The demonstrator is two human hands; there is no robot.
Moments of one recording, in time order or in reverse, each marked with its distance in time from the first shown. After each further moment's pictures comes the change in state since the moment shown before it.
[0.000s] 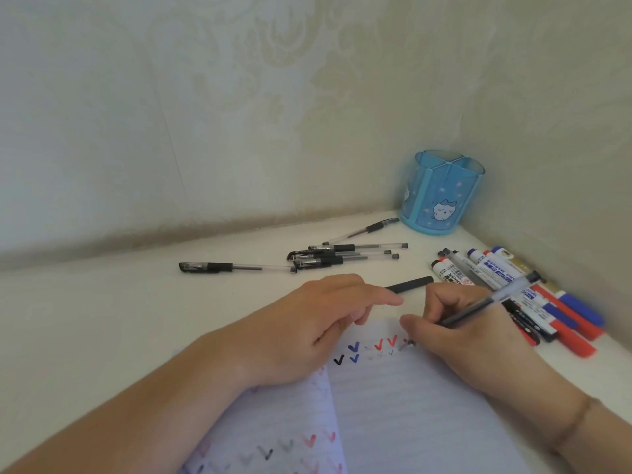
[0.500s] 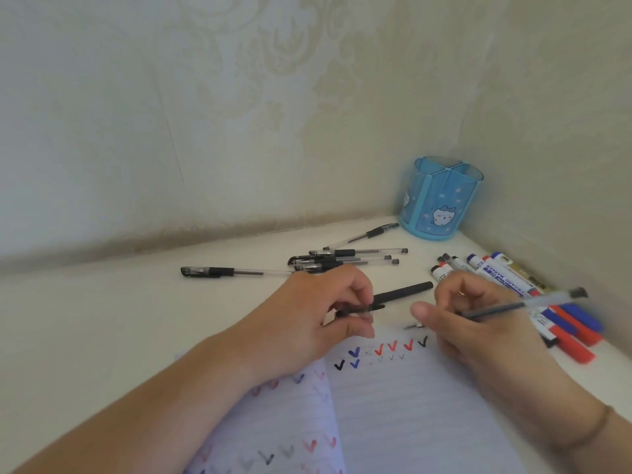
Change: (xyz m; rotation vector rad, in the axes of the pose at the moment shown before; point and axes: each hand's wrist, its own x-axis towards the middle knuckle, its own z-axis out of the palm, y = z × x) left_hand 0.005 0.006 -0.002 -0.203 0.121 -0.228; right_hand -0.003 -0.009 -0.008 0.395 0.039 0.065
